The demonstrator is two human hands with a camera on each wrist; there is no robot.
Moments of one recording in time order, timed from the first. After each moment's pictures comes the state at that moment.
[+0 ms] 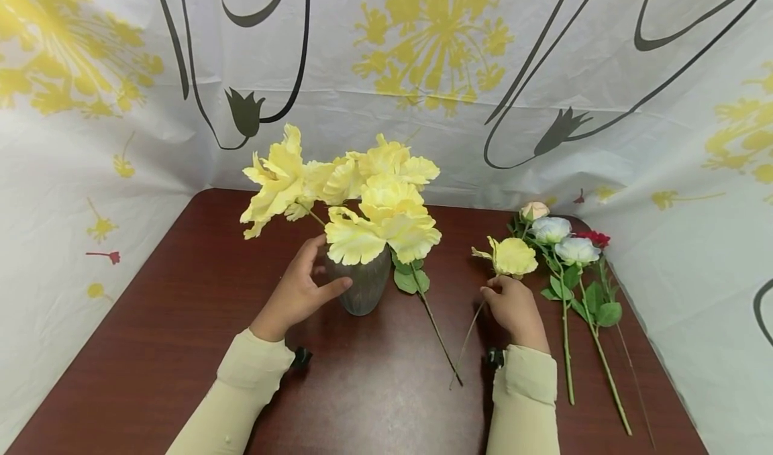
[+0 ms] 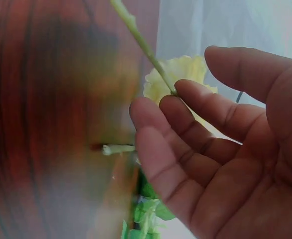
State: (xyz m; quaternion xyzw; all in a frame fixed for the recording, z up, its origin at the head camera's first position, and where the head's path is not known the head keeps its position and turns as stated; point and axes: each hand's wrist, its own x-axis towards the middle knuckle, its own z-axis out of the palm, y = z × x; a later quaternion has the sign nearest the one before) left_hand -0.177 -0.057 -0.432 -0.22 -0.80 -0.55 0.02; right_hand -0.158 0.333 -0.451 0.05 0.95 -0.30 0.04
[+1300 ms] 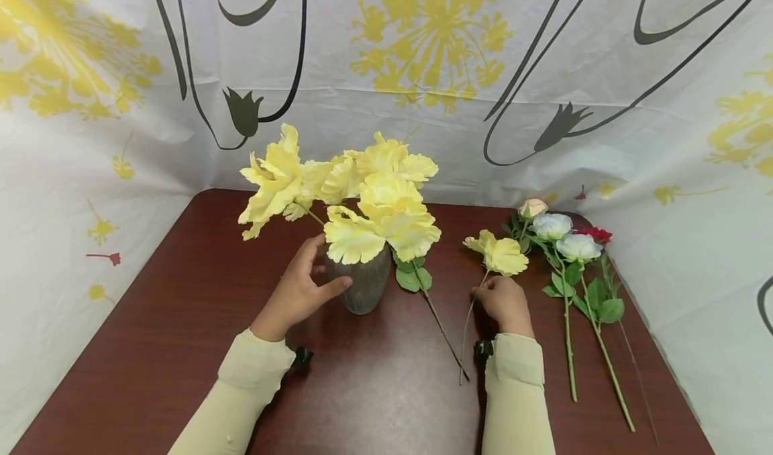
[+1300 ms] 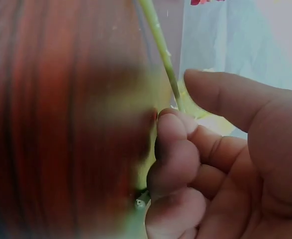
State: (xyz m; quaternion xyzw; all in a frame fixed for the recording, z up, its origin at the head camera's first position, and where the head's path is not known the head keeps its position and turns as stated) left_hand -0.178 -0.057 -0.435 -0.22 -0.81 -0.55 0.02; right_hand -0.172 0.324 -0.468 0.10 0.94 -0.31 0.07
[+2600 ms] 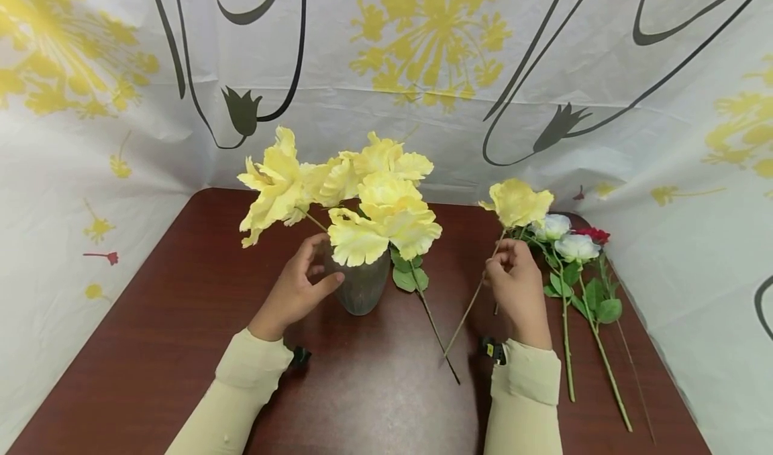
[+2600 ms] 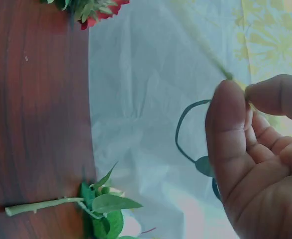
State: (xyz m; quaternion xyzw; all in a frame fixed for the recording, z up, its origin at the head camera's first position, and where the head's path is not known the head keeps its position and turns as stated) left_hand -0.178 -0.058 -0.433 -0.21 -0.80 -0.56 0.02; right_hand -0.153 0.307 -0.413 0.04 0.86 -0.48 -0.14
